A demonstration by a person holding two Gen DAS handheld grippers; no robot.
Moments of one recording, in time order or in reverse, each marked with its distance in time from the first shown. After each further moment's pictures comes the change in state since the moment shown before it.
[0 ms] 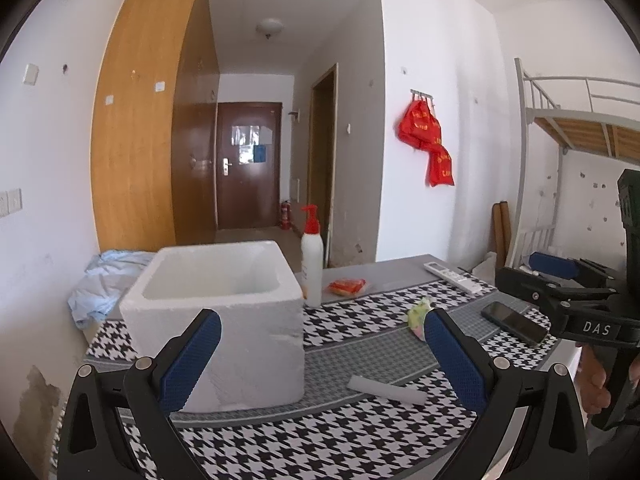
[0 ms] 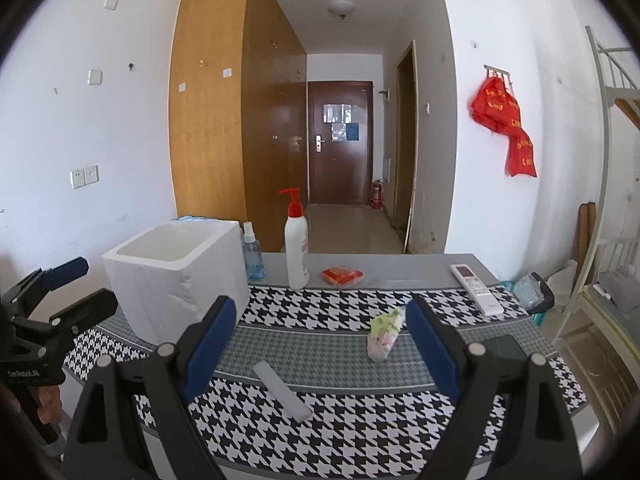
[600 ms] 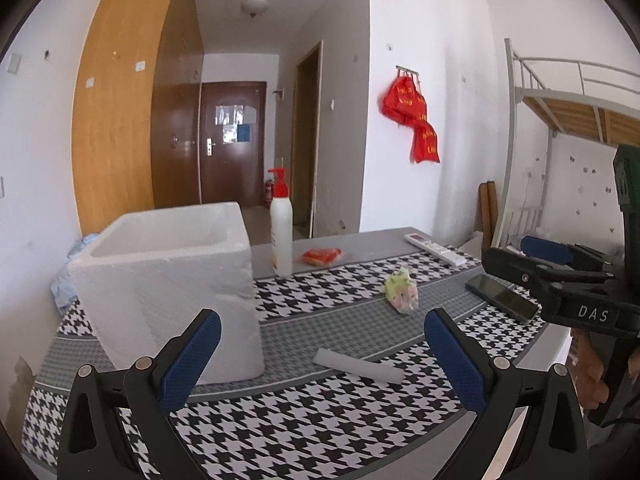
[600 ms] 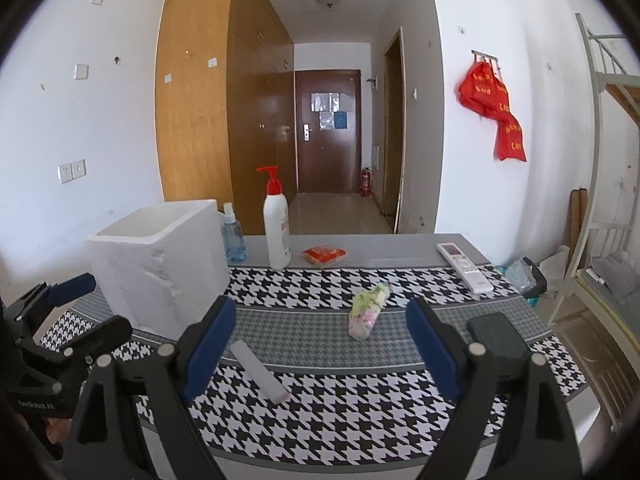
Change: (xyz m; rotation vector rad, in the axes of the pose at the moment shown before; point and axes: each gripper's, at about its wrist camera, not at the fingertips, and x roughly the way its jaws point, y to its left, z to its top) left arm 0.025 -0.028 -0.026 0.007 0.081 -0.048; right arm 0.010 -0.021 -0.020 0.018 0.042 -0.033
